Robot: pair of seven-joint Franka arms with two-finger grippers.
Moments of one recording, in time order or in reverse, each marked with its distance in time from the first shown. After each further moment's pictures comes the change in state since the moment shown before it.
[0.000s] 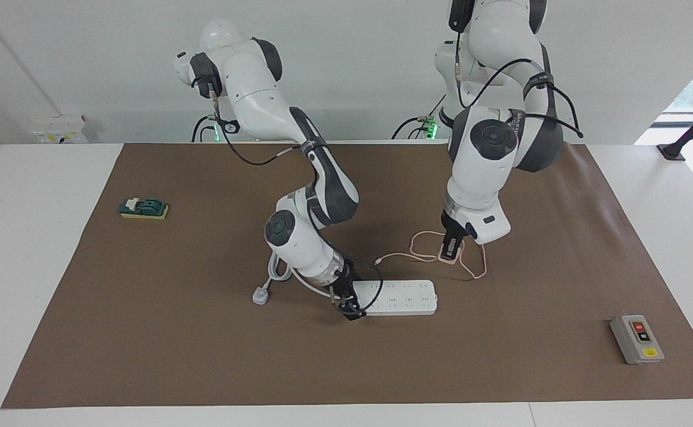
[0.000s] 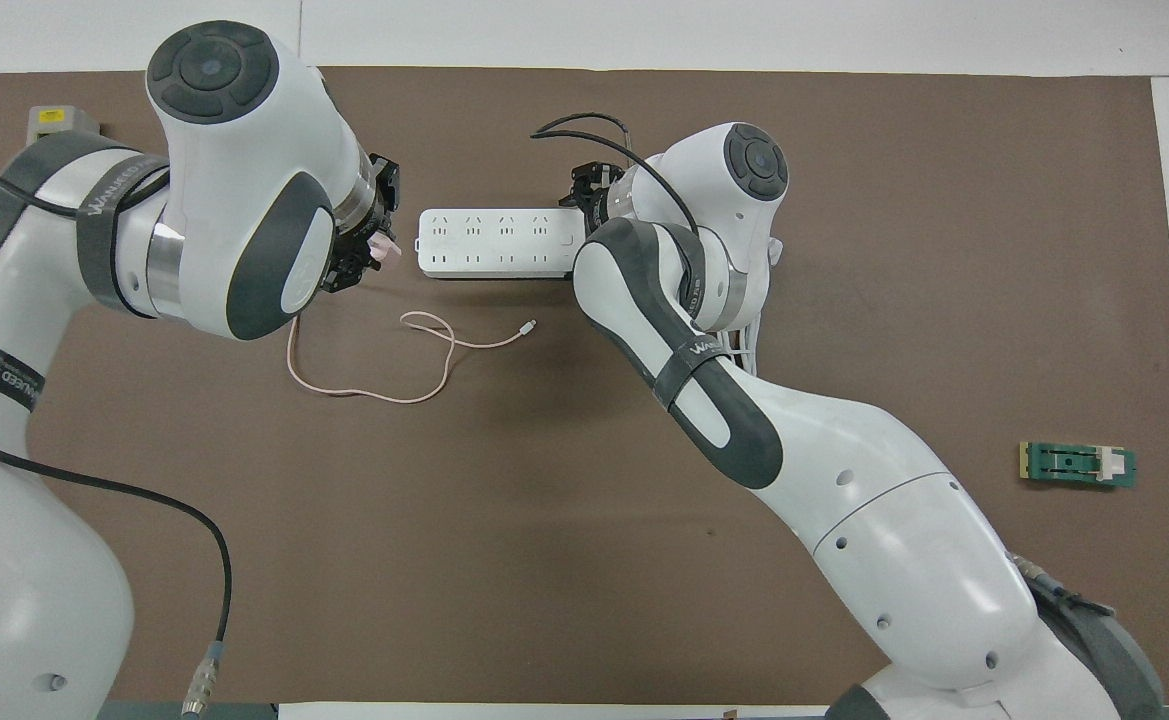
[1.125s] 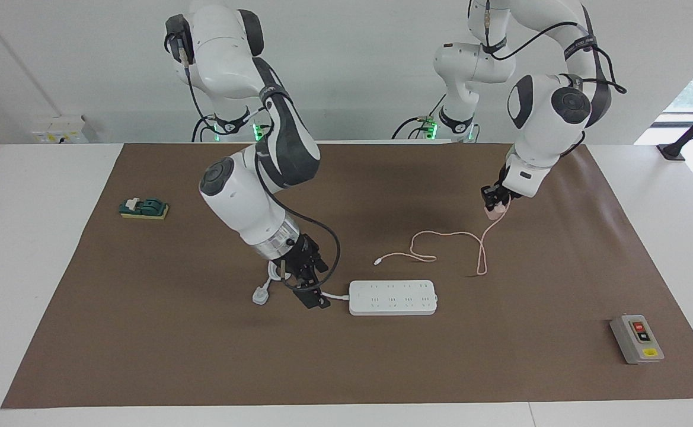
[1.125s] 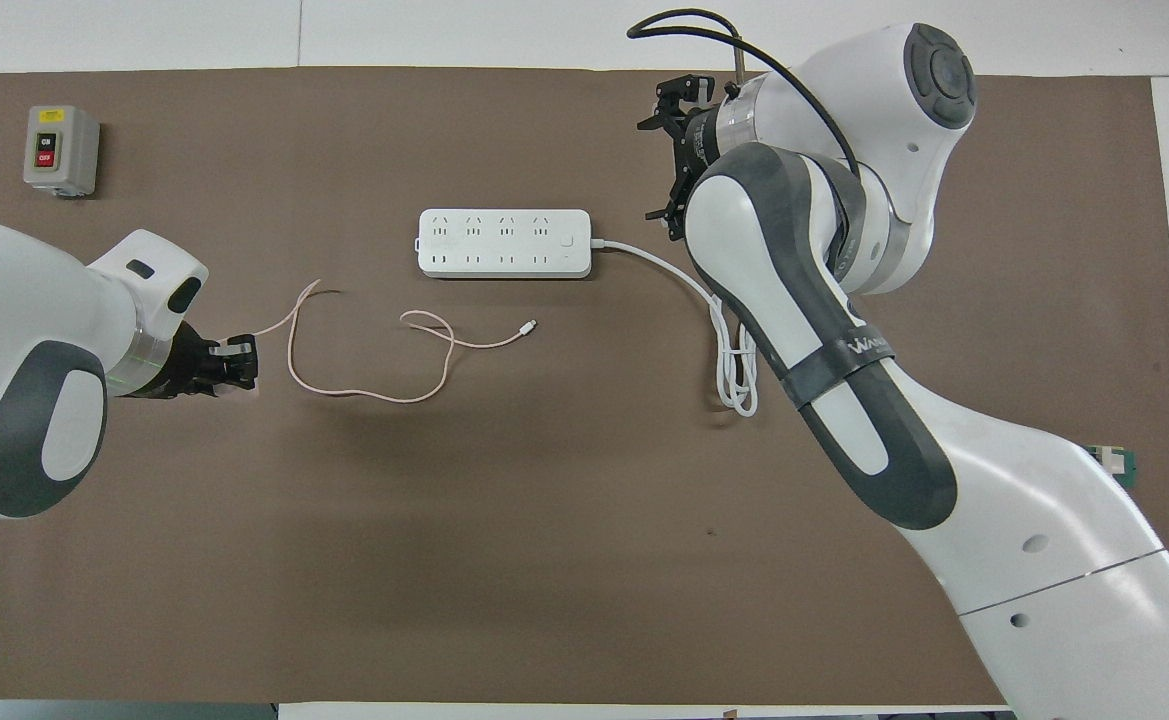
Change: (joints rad) left arm 0.217 -0.442 0.005 -0.666 -0.015 0.163 1.097; right arm -0.055 -0.245 -0.106 -0.063 -0.072 -0.162 -0.157
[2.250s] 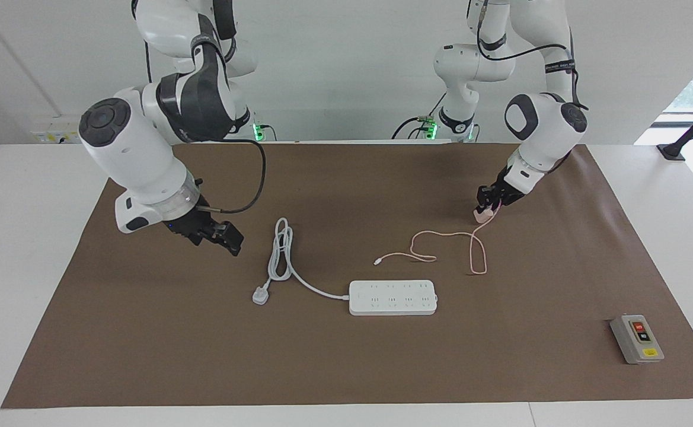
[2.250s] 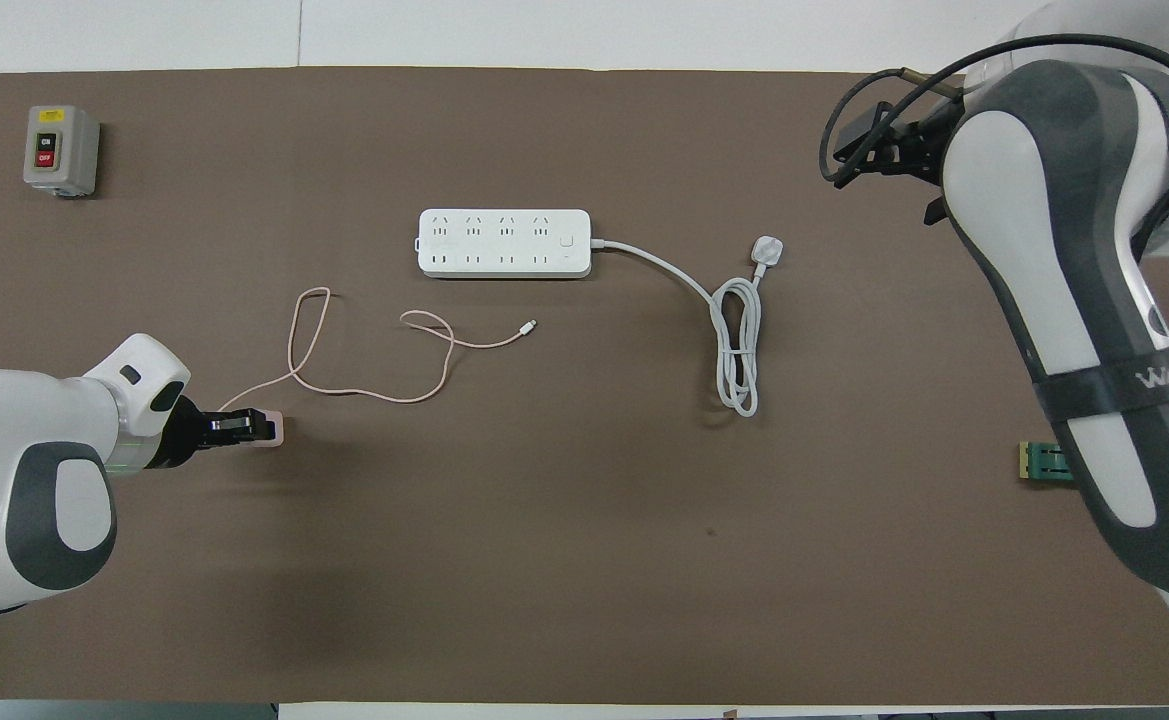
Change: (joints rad) left arm 0.105 -0.059 -0.002 -0.333 -0.291 0.321 0.396; right arm -0.170 -0.196 -0.026 0.058 -0.352 -0.524 -1.010
